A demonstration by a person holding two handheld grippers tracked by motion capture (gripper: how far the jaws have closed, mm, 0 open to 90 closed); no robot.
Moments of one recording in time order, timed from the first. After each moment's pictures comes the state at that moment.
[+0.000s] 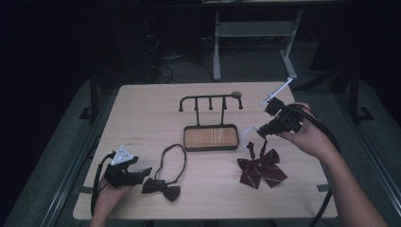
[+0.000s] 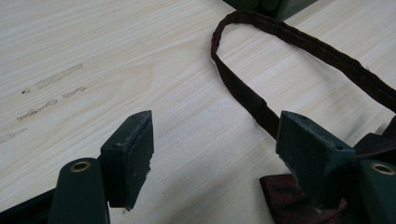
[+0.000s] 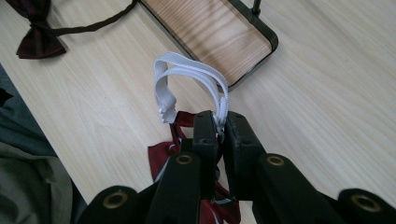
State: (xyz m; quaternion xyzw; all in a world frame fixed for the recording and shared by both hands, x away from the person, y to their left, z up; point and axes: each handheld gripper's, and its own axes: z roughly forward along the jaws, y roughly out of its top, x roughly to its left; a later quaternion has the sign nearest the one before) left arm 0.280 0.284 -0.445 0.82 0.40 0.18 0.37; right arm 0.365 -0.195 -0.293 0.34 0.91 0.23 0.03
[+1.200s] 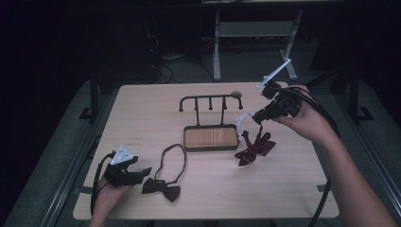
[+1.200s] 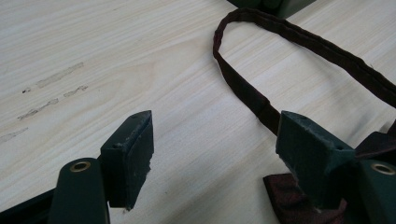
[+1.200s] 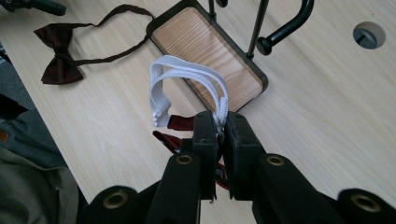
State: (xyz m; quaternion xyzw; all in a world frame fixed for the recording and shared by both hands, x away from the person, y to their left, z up) left arm 0.282 0.286 -0.446 0.82 0.40 0.18 0.36; right arm 0.379 -0.182 -0.251 0.32 0.91 0.25 0.04
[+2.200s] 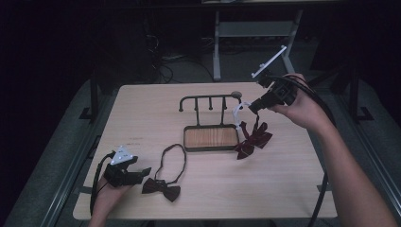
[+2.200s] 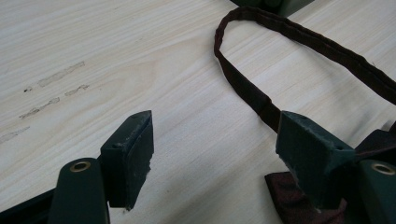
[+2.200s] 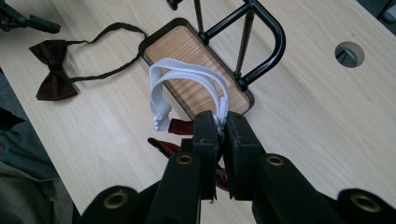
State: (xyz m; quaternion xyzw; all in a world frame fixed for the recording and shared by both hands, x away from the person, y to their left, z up) left arm 0.282 0.287 -0.446 0.82 0.40 0.18 0.36; right arm 0.398 -0.172 -0.233 0.32 0.91 0.25 0.05
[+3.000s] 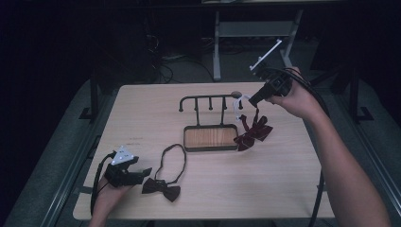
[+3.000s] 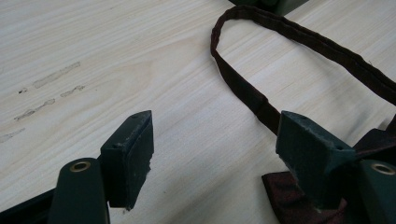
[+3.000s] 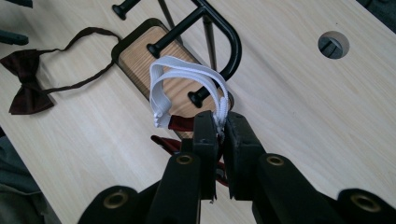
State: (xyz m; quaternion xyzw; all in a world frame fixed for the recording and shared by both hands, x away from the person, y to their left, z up) left arm 0.282 0.286 -0.446 0.83 0.39 0.18 0.36; right arm 0.435 -0.174 -0.241 0.36 0.90 0.23 0.04
